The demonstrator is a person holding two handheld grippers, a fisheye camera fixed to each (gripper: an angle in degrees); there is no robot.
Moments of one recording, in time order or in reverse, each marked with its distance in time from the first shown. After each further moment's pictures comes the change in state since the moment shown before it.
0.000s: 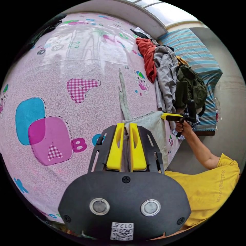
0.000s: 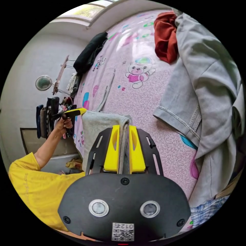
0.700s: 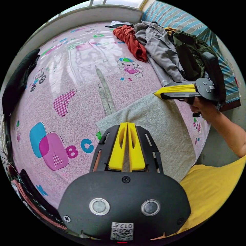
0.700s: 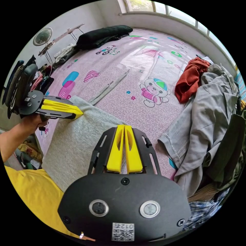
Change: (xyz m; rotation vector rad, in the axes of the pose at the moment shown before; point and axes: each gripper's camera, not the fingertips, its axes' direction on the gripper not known) left arm 0.177 0.007 0.033 -0.059 -0.349 0.315; right arm -0.142 -0.012 0.061 0.027 0.526 -0.357
